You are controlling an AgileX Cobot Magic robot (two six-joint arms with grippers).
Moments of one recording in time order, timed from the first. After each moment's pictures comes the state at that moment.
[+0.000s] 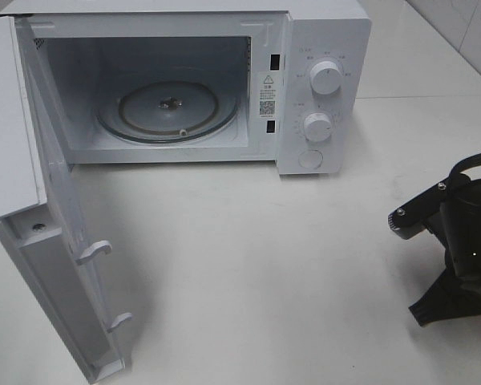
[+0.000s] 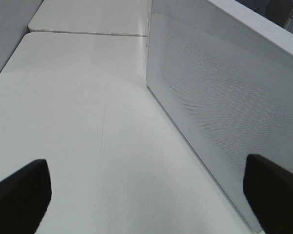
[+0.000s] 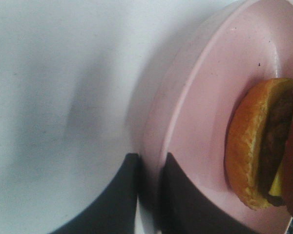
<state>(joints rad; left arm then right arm) 0.06 0.00 -0.50 -0.14 1.04 0.05 0.63 1.68 -0.49 -0.99 0.75 1.23</state>
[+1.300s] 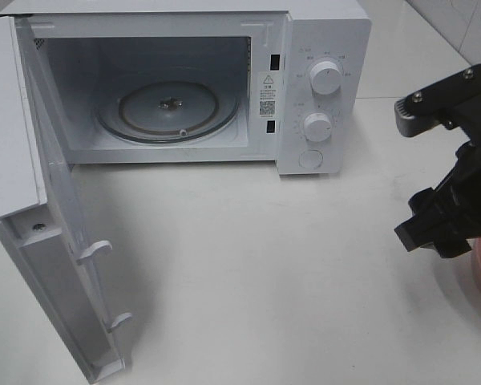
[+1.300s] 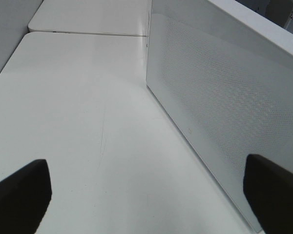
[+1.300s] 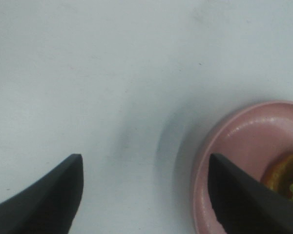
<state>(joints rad) 0.06 0.00 -0.50 -0.14 1.04 0.05 0.58 1.21 -0.69 -0.41 0.72 0.48</state>
